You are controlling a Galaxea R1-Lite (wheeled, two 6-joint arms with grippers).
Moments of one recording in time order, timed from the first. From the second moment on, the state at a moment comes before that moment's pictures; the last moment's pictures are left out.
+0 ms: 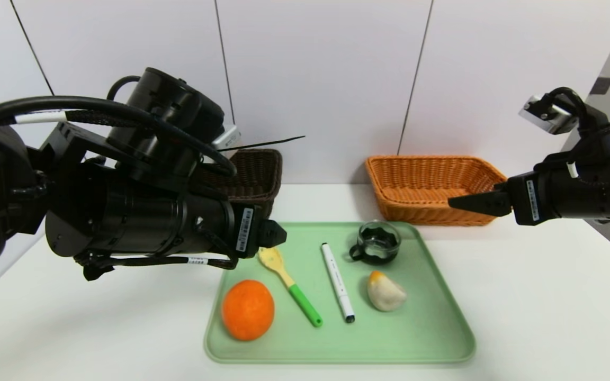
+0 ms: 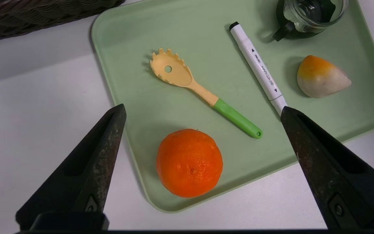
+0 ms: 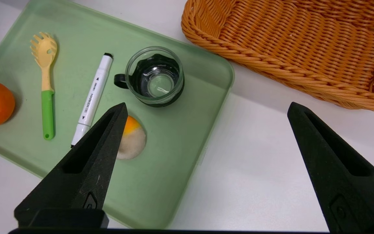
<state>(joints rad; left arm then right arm) -0.74 1.59 -1.29 0.38 0.20 -0.36 0.25 1.46 -1.12 0.23 0.18 -0.08</state>
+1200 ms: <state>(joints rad) -0.47 1.32 -1.18 0.51 0.24 -0.36 0.57 1.65 -1.18 0.08 0.18 -0.08</state>
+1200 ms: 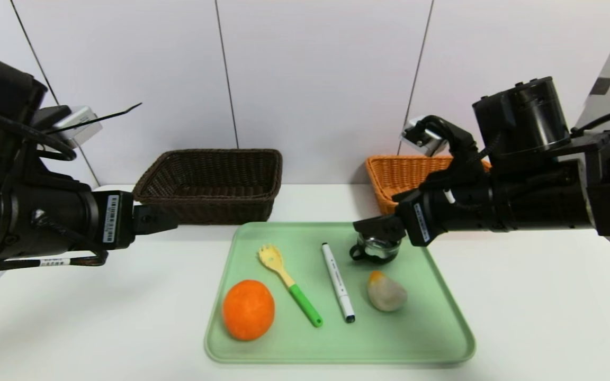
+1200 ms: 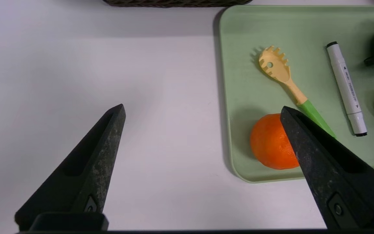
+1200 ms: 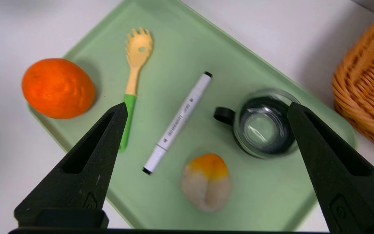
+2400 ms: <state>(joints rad) -0.34 1.25 -1.10 0.54 0.24 -0.35 0.91 1.93 -1.41 0.08 0.21 -0.08</state>
